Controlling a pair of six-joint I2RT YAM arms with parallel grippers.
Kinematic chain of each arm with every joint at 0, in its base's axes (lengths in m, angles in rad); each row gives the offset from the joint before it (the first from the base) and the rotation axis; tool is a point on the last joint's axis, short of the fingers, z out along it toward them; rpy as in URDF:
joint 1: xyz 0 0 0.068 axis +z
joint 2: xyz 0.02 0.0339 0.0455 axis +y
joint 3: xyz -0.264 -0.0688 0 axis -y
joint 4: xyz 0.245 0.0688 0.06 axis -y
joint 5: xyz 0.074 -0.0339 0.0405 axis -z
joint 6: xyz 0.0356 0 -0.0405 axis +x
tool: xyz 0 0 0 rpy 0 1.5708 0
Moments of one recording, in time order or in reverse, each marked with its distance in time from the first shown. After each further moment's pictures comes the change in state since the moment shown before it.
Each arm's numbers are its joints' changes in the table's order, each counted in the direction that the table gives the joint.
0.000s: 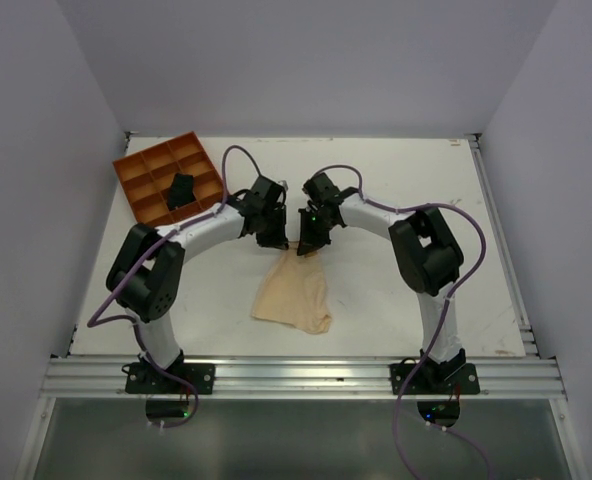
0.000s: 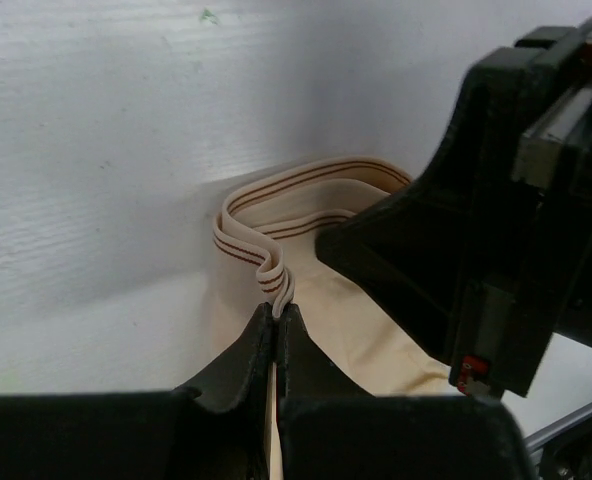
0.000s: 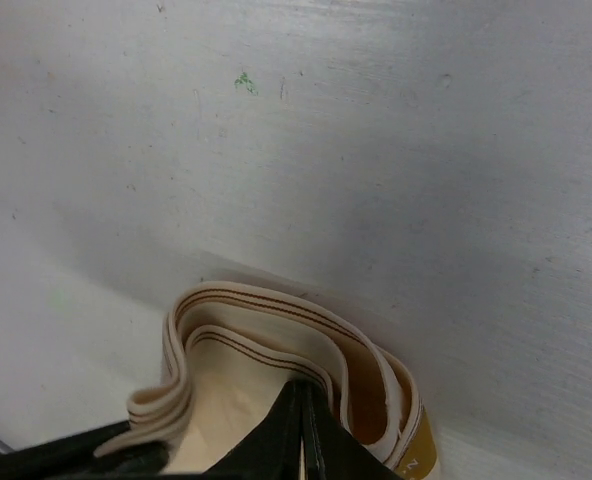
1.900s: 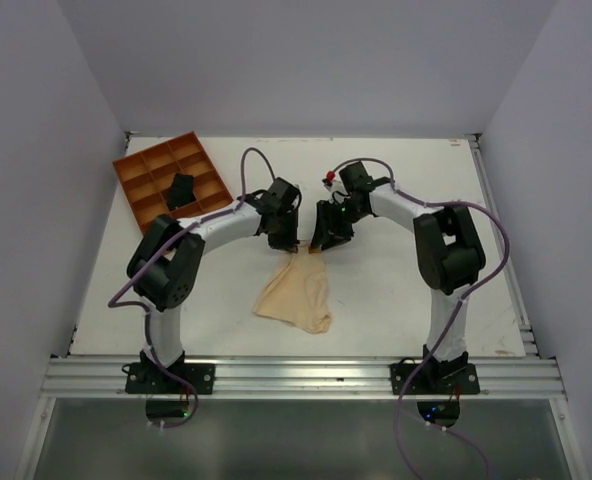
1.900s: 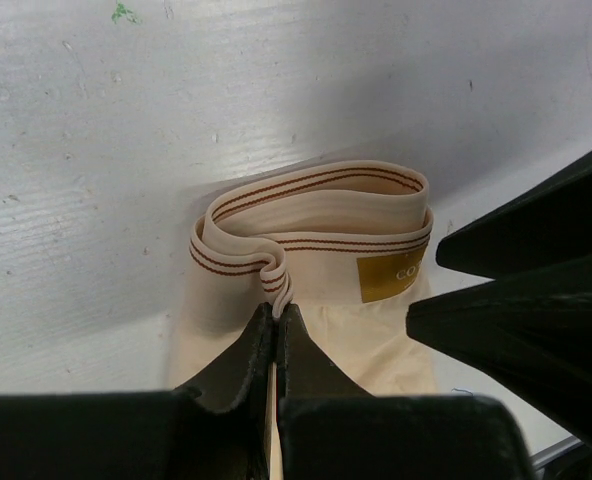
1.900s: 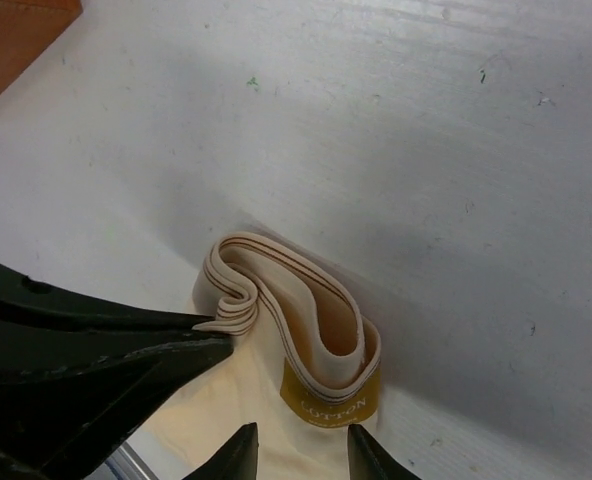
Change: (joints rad) left arm -0.071 0.127 0.097 -0.027 -0.026 -0.034; right arm -0.184 -0.087 -0.056 -0.068 -0.303 -0.237
